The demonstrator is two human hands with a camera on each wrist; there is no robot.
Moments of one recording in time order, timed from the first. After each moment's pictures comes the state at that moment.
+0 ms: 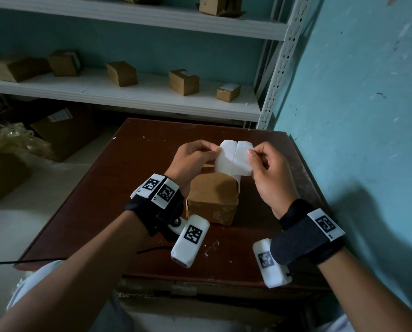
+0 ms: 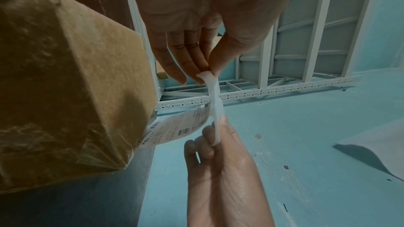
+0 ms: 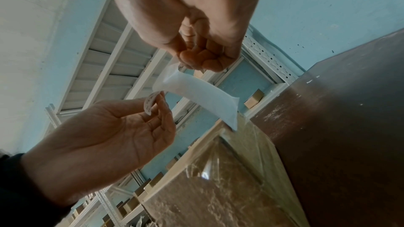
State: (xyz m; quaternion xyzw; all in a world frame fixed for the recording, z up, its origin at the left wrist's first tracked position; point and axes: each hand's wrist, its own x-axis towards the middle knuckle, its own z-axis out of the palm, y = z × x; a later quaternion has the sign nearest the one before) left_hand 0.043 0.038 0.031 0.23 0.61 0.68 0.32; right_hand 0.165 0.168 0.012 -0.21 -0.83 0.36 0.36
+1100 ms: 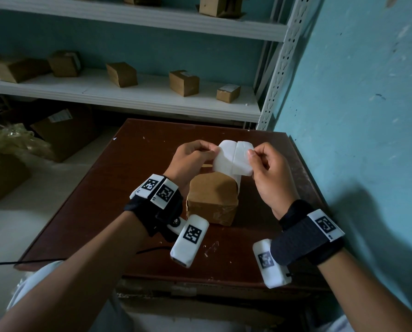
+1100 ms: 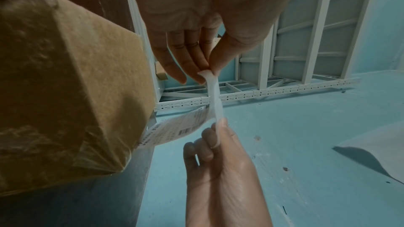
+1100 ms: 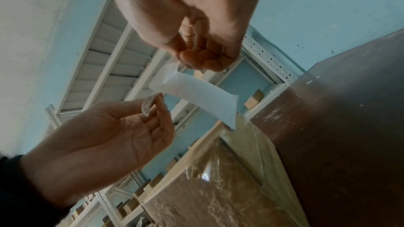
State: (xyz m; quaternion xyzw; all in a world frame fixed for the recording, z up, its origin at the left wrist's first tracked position) left_hand 0.044 0.036 0.034 0.23 0.61 0.69 0.31; right_hand 0.165 0.169 0.012 -0.21 -0.83 0.37 0.36
